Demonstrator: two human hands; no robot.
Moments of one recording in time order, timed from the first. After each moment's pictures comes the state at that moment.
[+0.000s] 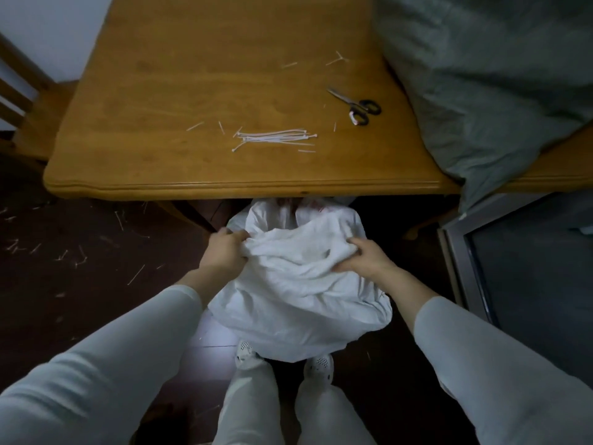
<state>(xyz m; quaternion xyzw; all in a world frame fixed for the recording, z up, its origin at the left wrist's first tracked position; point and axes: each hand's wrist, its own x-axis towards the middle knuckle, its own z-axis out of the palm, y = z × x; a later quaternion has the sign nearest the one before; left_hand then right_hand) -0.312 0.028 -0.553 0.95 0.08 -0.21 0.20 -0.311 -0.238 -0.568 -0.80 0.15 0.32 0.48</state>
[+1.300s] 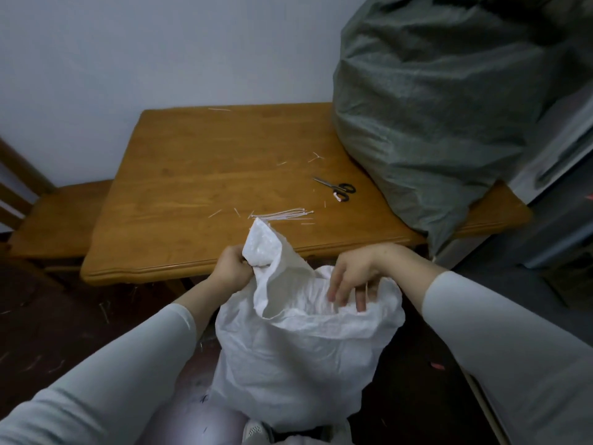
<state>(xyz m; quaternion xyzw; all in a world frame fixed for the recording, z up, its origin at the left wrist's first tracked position) -0.288 0.072 -0.428 0.87 0.01 -0.12 0.48 -0.289 -0.156 -0.380 -0.85 -0.01 0.50 0.17</state>
